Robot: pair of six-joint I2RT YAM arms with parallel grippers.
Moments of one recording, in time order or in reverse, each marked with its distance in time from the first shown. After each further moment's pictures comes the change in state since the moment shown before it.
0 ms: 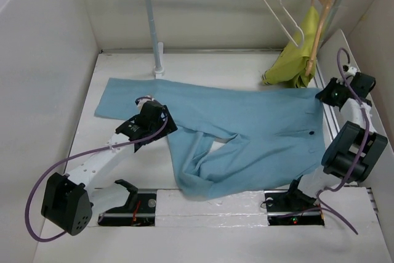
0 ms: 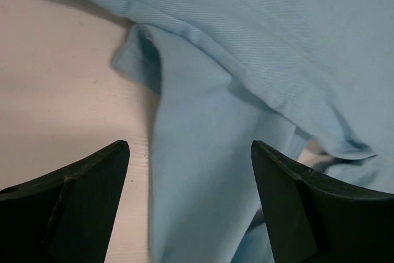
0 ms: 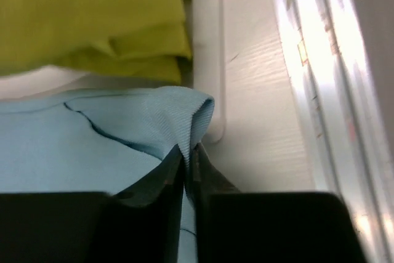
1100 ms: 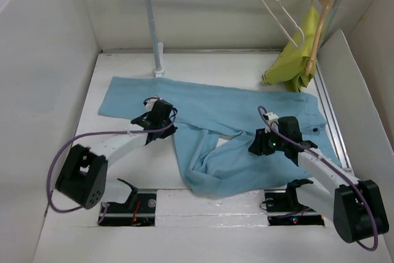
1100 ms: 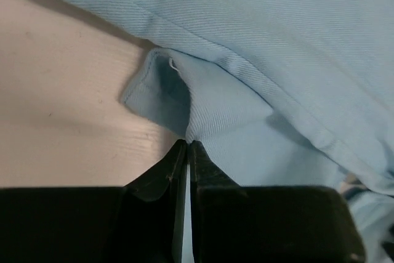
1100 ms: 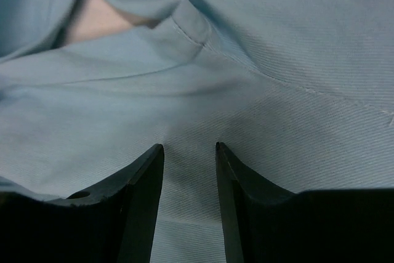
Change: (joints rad) left arm -0.005 0.284 -0.041 0.239 0.010 -0.072; right arm 0.772 -0.554 -0.677 0.043 -0.014 0.115
